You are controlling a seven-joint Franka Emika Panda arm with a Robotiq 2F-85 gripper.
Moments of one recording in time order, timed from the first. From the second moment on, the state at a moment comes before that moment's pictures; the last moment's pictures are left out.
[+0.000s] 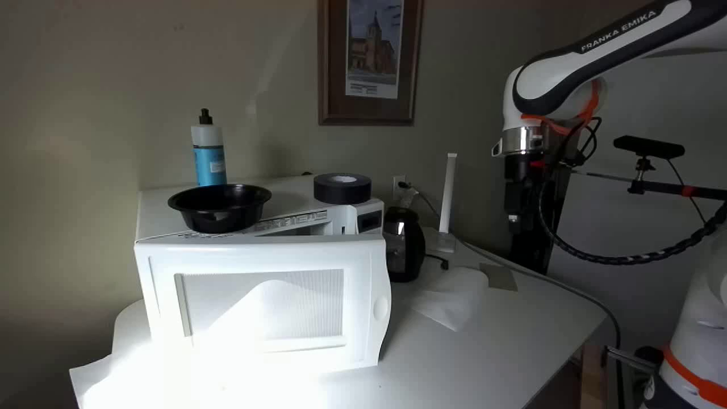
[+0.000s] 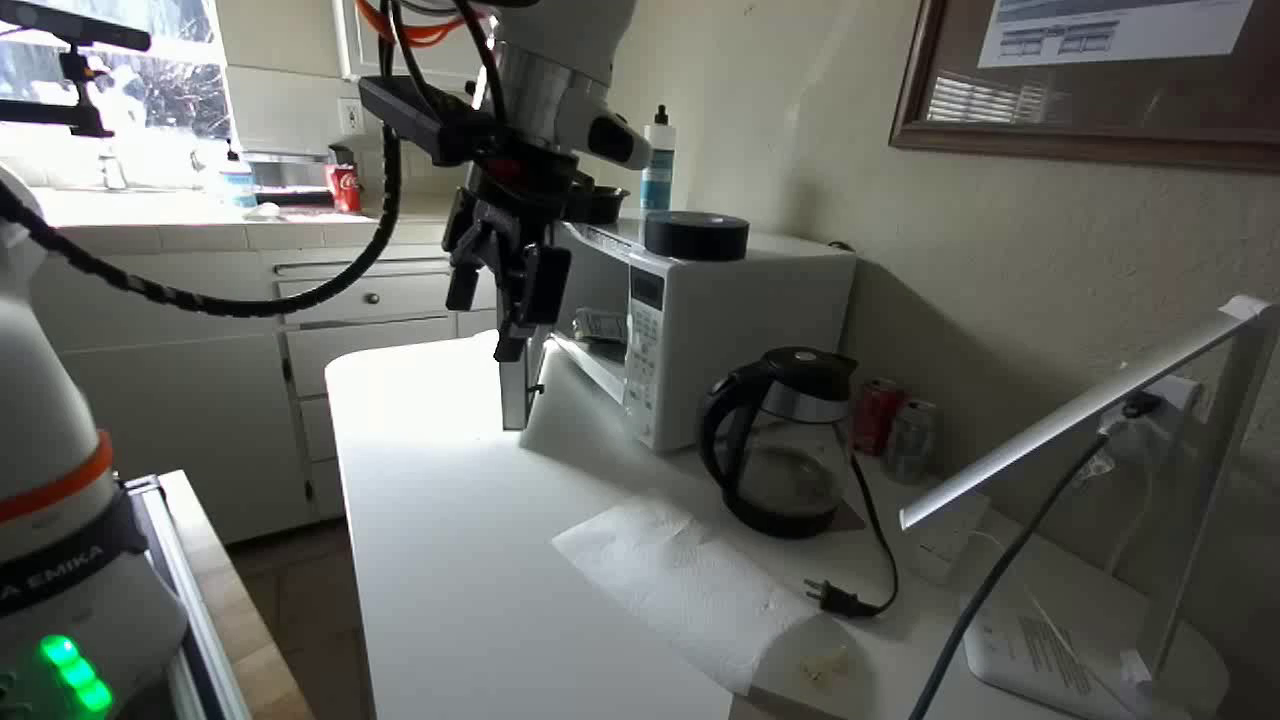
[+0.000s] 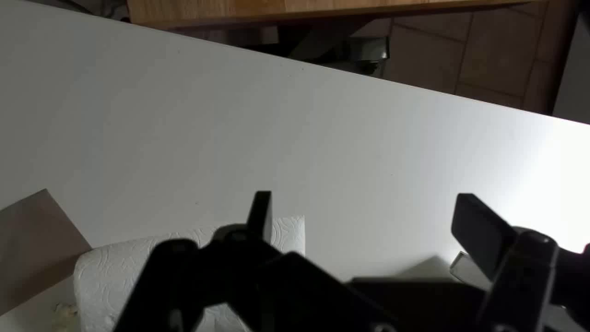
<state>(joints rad) -0.15 -0.54 -0.32 -2.58 -0.07 1.82 -0.31</state>
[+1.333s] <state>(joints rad) -0.02 -0.66 -0.10 -2.60 -0.08 1.81 -0.38</state>
